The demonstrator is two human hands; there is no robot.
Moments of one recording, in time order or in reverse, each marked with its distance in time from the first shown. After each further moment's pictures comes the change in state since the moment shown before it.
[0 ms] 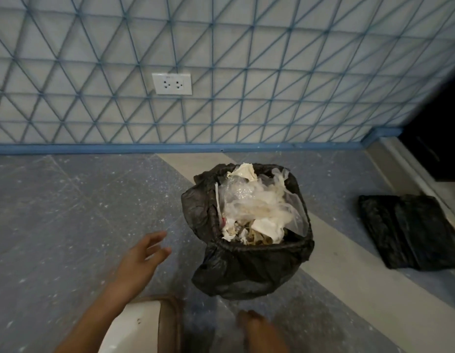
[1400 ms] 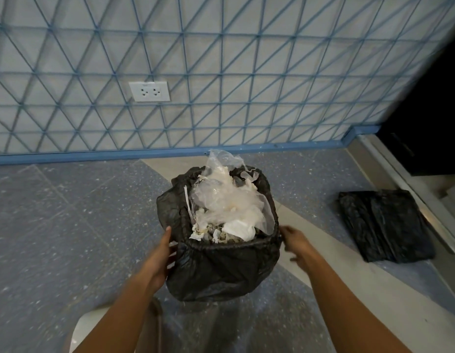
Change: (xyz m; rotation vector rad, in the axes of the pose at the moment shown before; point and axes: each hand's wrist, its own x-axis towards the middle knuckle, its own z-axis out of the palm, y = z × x) left_hand 0.042 0.004 0.090 -0.519 -0.131 -0.482; right_hand 0.049 0.098 -0.160 0.933 0.410 0.321
